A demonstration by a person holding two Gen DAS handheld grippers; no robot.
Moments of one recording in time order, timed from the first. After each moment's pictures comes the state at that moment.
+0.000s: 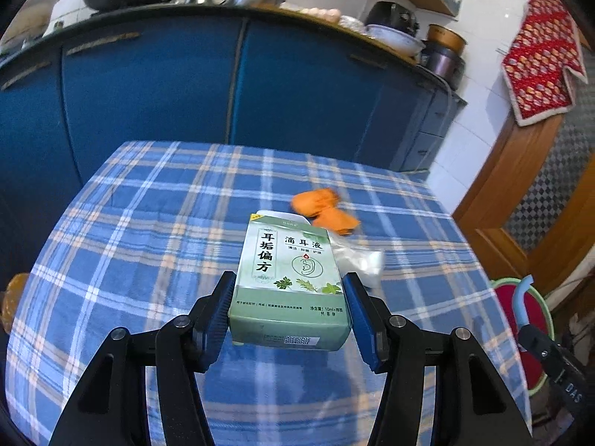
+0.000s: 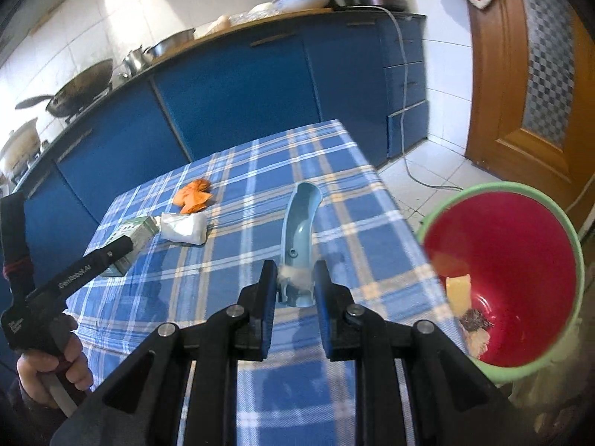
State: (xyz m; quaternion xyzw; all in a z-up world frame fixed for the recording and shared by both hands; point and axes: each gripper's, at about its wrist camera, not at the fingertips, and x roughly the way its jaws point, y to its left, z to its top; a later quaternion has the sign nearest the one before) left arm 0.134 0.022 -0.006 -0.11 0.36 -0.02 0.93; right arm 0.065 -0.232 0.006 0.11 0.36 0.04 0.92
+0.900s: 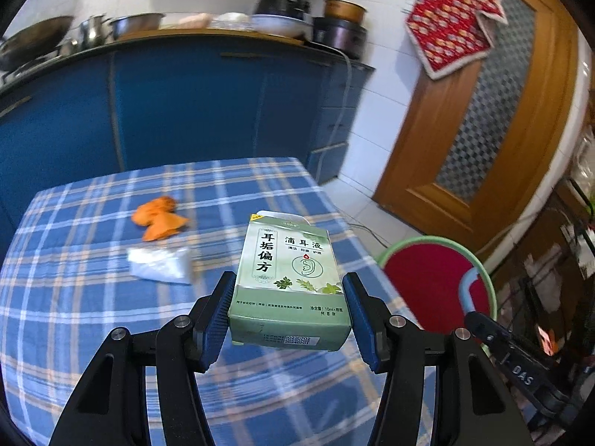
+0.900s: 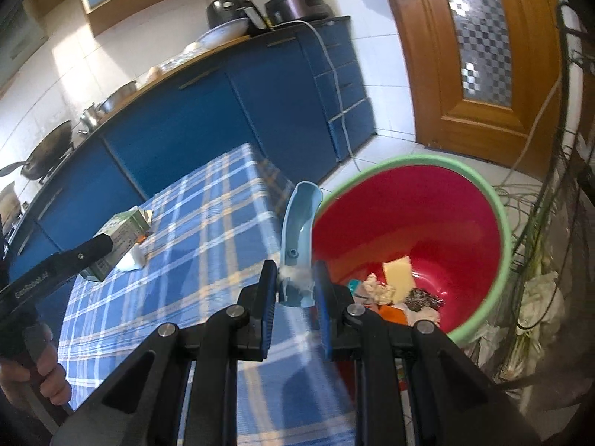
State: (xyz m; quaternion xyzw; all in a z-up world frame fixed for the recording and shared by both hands) left arm 0.108 -0.116 0.030 -0.04 0.36 -0.16 0.92; right arm 0.008 -0.346 -0.002 0.19 0.33 -0.04 0.92
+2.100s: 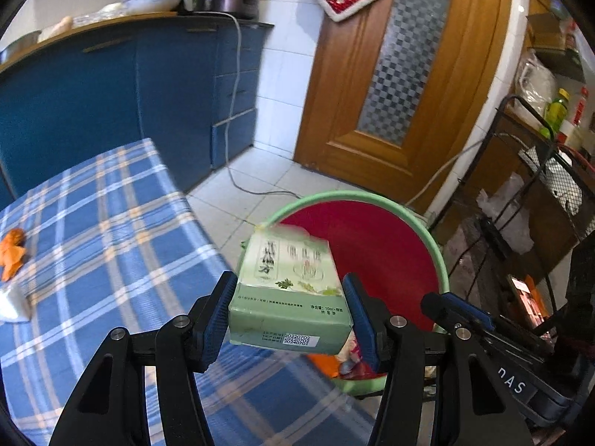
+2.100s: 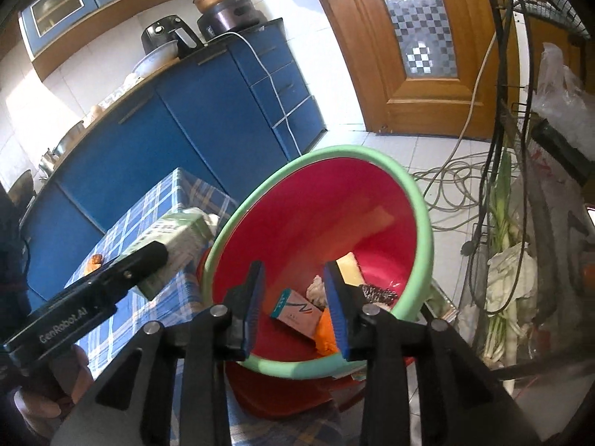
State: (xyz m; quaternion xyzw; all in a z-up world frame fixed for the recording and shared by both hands) left arm 0.123 -0.265 -0.008 0.03 0.39 -0.30 0.87; right arm -0.008 -0.424 -0.023 0.25 0.33 -0.11 0.90
